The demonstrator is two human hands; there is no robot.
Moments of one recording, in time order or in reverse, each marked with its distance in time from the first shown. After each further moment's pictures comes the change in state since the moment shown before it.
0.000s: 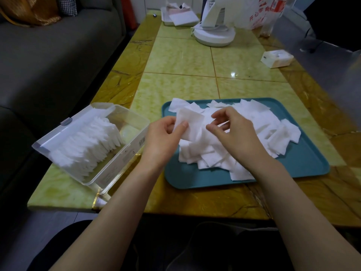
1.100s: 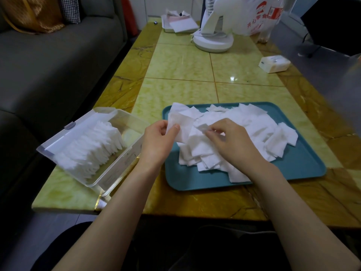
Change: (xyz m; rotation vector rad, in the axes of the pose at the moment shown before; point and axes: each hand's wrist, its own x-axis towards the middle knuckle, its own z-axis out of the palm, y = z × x) left_hand 0.003 0.001 -0.004 0.063 0.101 -0.055; right_hand -0.006 -0.002 -0.001 -0.204 -0.107 -0.077
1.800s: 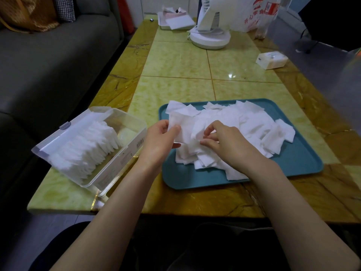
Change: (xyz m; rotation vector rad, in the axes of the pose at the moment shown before) left_hand -0.002 0.002 0.007 -0.146 -0.107 -0.103; right_hand -0.004 -0.002 -0.004 0.000 -0.218 0.117
